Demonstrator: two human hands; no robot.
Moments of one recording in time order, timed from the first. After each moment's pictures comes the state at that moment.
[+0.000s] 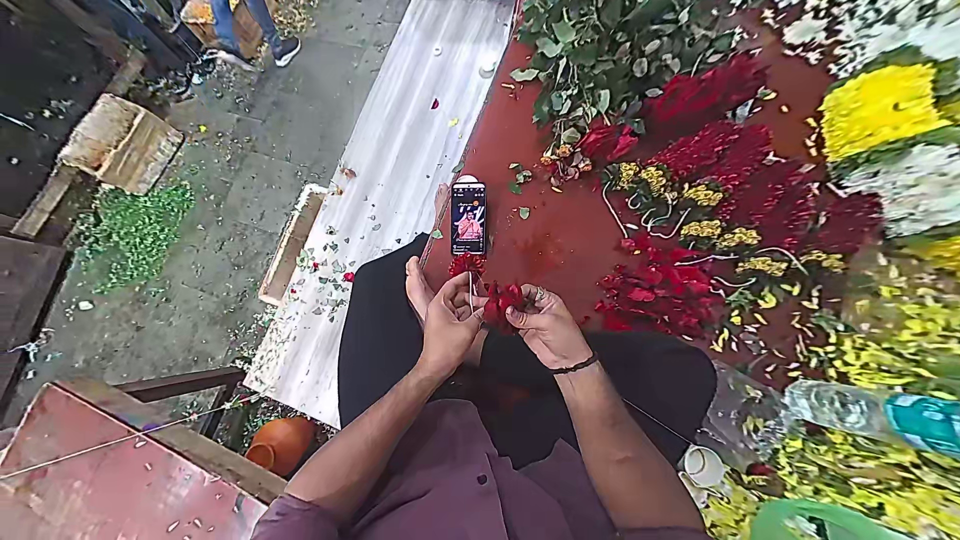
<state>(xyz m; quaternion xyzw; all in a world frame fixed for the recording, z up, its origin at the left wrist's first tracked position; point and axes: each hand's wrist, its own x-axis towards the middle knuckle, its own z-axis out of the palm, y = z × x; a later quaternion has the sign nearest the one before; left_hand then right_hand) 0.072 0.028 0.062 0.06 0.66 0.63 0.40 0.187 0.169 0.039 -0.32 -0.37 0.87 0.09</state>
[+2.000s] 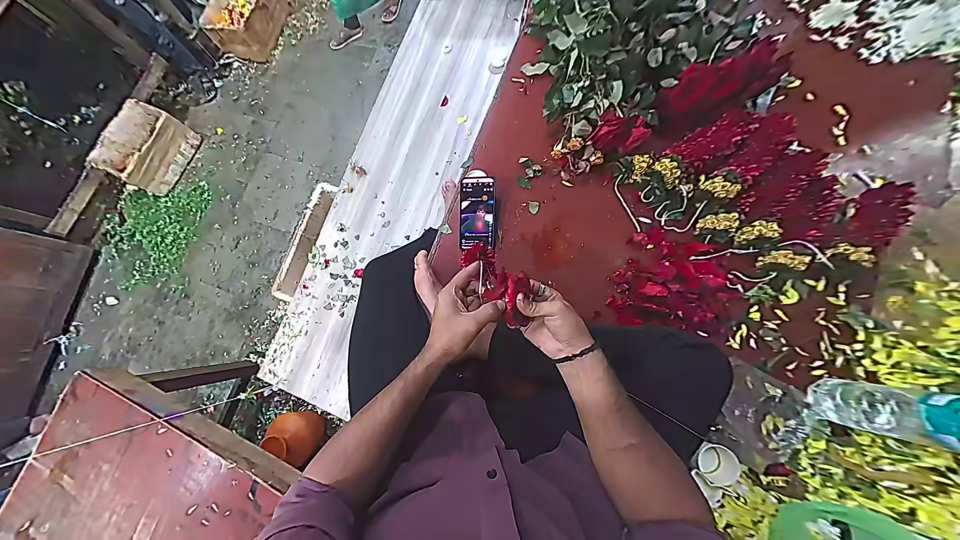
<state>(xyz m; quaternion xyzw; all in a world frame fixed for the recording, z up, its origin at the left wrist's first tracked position) 0.065 0.022 0.056 0.12 0.63 0.64 0.43 0.186 0.164 0.029 -0.34 -0.24 0.91 0.07</state>
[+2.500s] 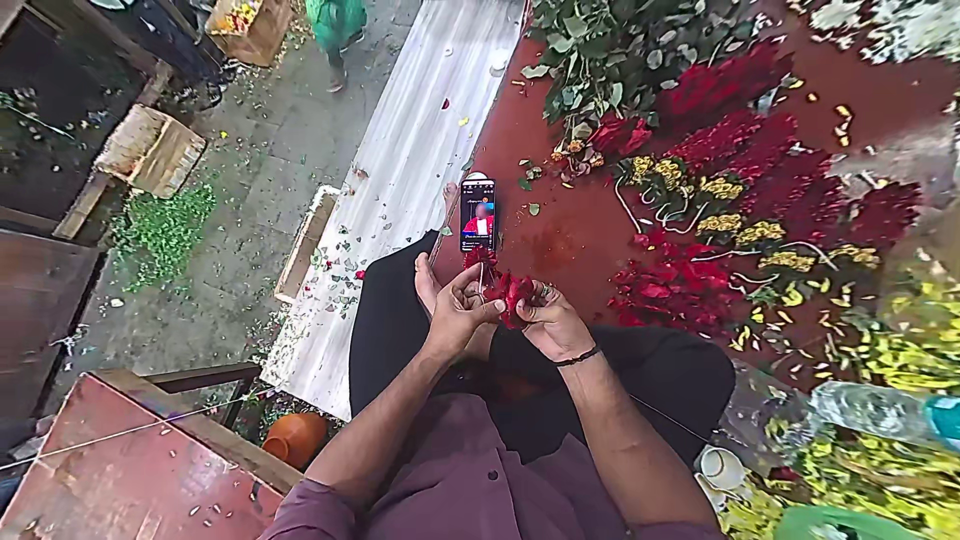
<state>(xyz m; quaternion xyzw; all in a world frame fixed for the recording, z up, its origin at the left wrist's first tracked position) 0.063 0.025 0.055 0.05 0.58 0.67 0.46 0.187 0.164 0.024 -0.29 -0.27 0.91 0.10</state>
